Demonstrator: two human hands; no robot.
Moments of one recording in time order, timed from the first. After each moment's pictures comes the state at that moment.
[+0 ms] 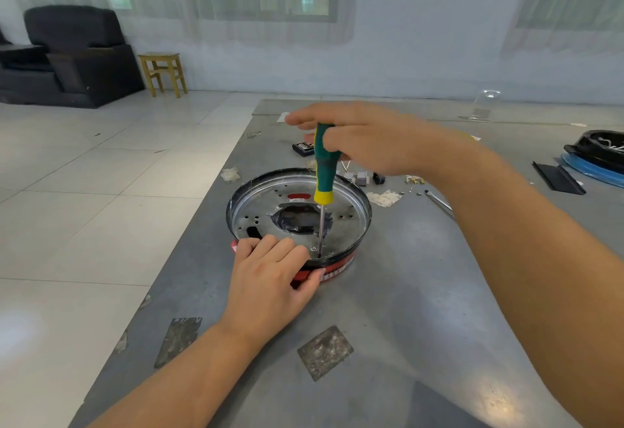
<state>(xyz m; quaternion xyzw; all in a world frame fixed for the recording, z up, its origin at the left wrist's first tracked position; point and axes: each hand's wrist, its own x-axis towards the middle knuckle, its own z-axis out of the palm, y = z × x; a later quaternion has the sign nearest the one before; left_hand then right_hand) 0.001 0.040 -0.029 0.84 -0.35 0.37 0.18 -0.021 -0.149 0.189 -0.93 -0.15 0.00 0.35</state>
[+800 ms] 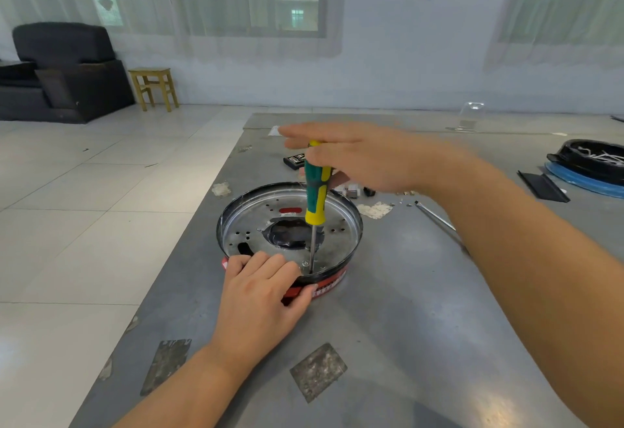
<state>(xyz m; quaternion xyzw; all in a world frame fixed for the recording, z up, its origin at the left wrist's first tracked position) 0.003 0.041 -0.031 0.84 -0.35 0.38 0.17 -0.027 -0.153 0.192 -0.93 -0.14 0.03 0.34</state>
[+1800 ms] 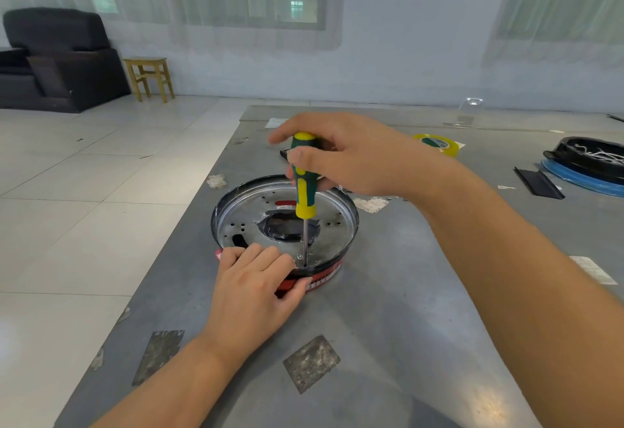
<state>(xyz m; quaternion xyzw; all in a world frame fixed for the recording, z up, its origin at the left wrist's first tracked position) 0.004 0.041 -0.033 0.83 -0.36 0.38 0.19 -0.030 -0.147 0.181 -0.93 -0.16 -0.07 0.32</state>
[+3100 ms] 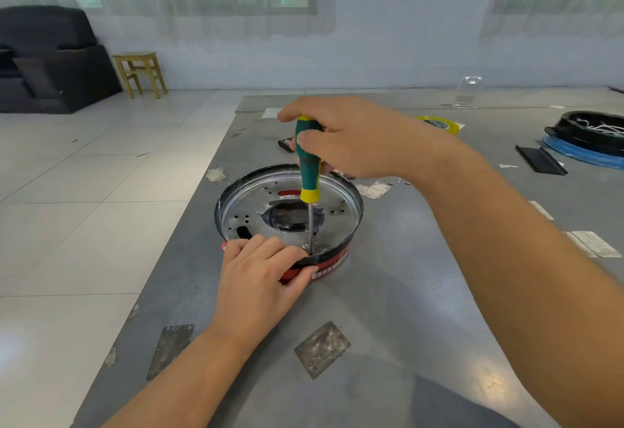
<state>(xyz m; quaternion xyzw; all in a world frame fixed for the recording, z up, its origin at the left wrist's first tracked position) -0.001 0.045 -0.022 0.83 -0.37 0.34 0.24 -0.024 -0.143 0.183 -0.96 -0.12 -0.08 0.22</state>
